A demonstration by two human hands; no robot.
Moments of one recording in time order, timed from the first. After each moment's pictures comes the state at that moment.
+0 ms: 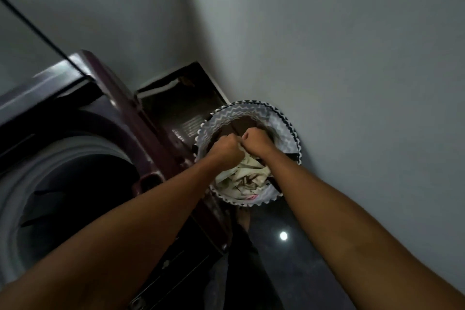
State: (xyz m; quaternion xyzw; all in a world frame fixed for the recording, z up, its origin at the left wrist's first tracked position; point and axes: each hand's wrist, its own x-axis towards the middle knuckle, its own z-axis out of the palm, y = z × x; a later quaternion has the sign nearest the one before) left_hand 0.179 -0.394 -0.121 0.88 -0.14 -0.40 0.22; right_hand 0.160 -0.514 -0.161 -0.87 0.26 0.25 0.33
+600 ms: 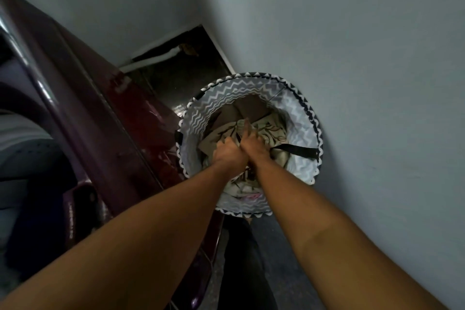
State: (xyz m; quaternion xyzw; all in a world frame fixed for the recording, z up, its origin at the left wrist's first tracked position) left_hand 0.156 -0.427 -0.241 0.87 0.09 -0.44 0.21; right_hand 0.155 -0.507 -0.322 -0.87 0.22 0.39 0.21
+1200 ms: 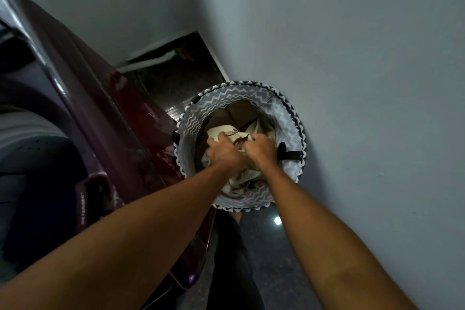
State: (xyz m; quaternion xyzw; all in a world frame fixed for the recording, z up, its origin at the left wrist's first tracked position) left_hand 0.150 -0.438 -0.207 0.88 0.14 -0.40 0.23; right_hand 0.130 -0.537 -0.267 -0.83 0.36 0.22 0.35
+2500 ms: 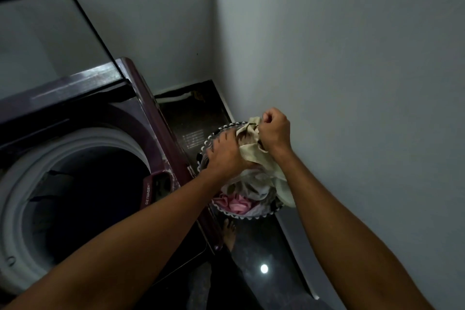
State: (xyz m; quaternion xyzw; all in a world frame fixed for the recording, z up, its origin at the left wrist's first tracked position) left_hand 0.165 -0.384 -0.069 0.91 -0.10 -0.23 0.32; right_hand 0.185 -0.525 -0.050 -0.85 0.28 -0.07 0.43
